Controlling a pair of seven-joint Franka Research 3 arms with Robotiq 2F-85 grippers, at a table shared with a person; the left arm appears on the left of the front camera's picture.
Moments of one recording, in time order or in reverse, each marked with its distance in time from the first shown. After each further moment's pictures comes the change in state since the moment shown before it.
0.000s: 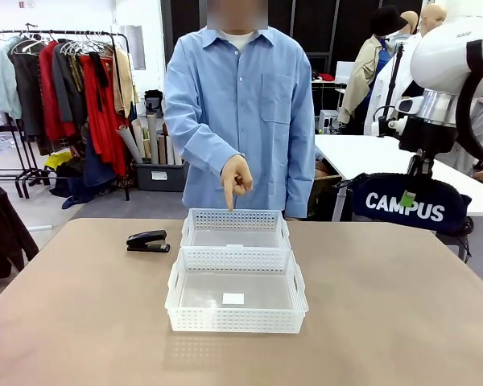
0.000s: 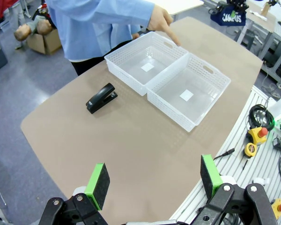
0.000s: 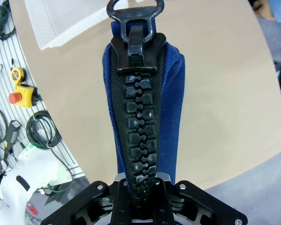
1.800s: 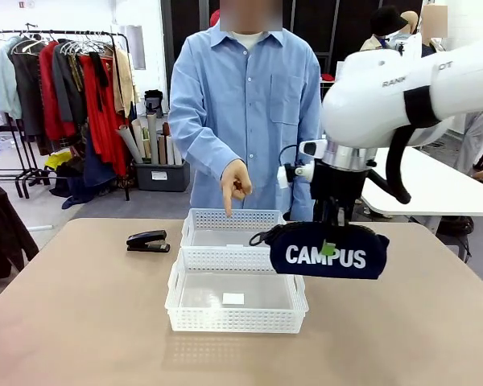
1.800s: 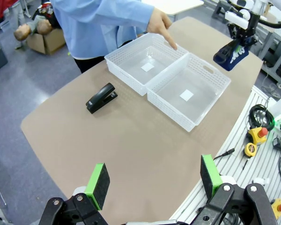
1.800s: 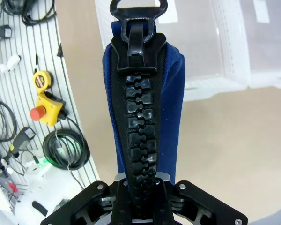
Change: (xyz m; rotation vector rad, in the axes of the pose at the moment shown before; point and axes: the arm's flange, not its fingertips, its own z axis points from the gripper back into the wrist) left arm 0.000 0.000 0.000 0.000 0.000 0.001; right arm 0.134 0.169 -0.083 0.011 0.070 0.248
